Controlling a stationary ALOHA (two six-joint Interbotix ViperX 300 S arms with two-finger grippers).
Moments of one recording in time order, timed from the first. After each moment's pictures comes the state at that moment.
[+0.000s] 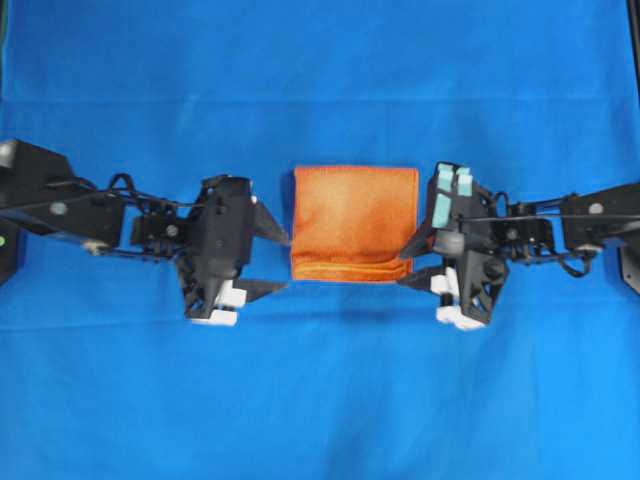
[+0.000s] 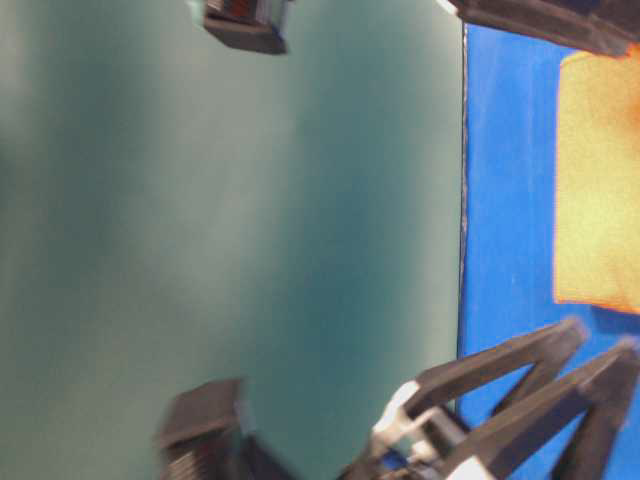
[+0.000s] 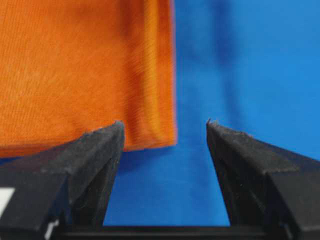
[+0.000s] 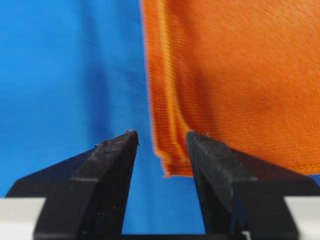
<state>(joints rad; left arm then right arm) -0.09 -0.01 0.80 -0.03 -0.14 0.06 0.10 -0.13 0.91 0.11 -0.03 0.19</state>
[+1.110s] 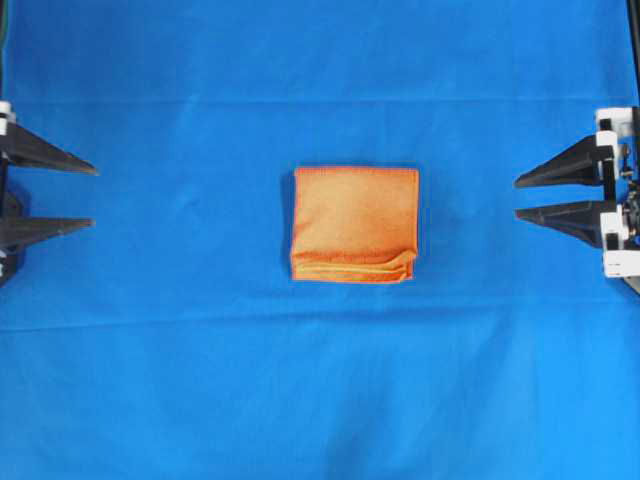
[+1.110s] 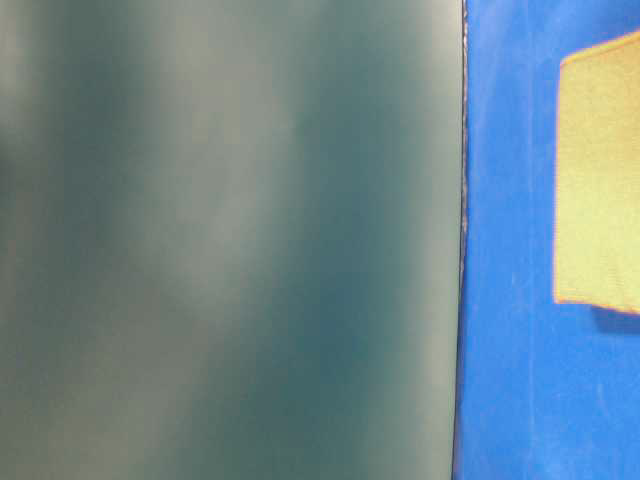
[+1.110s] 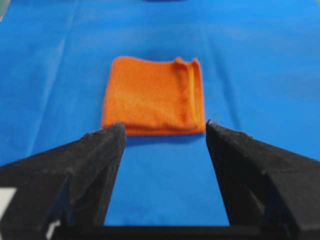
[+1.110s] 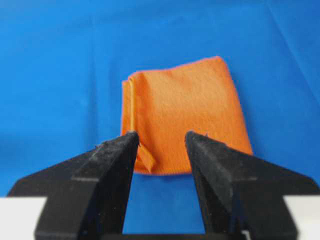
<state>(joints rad) 0.01 -1.20 1.30 -0.03 0.09 0.11 -0.05 -0.98 1.25 -0.04 0.05 0.18</state>
